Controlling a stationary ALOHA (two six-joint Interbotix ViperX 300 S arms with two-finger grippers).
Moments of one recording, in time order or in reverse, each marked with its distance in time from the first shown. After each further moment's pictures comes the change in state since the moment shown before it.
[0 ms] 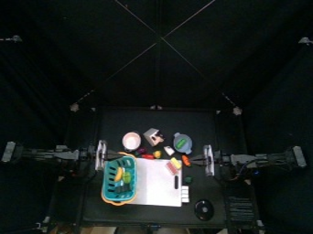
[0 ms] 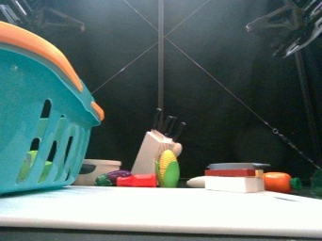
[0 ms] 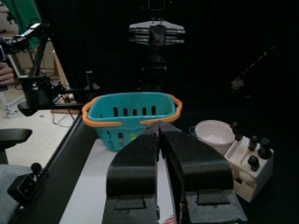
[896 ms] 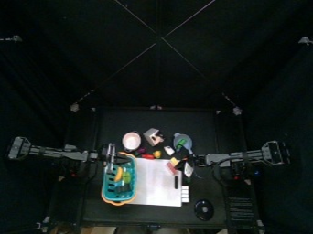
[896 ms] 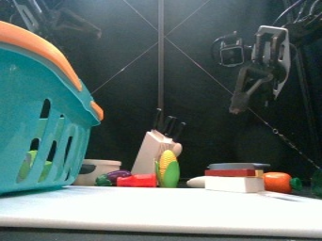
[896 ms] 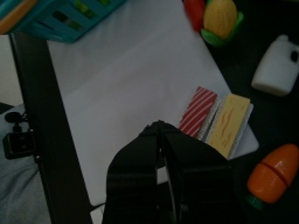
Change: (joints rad) left arm -0.049 0.213 -0.089 -0.043 0.002 -0.002; right arm -0.014 0.624 -0.284 -0.008 0.548 0.598
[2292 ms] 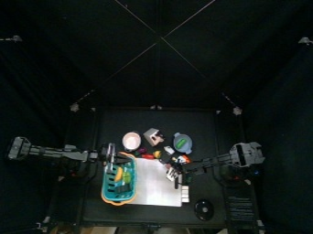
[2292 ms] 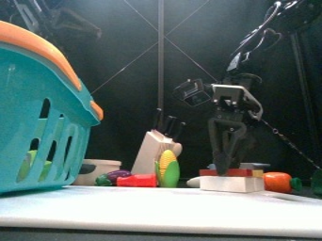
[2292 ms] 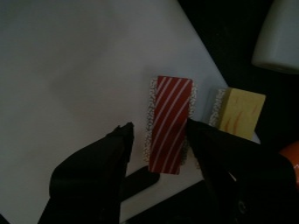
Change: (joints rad) left arm 0.000 0.000 0.000 -0.009 0.000 0.000; right arm 0.097 0.420 -0.284 -0.299 0.290 0.328
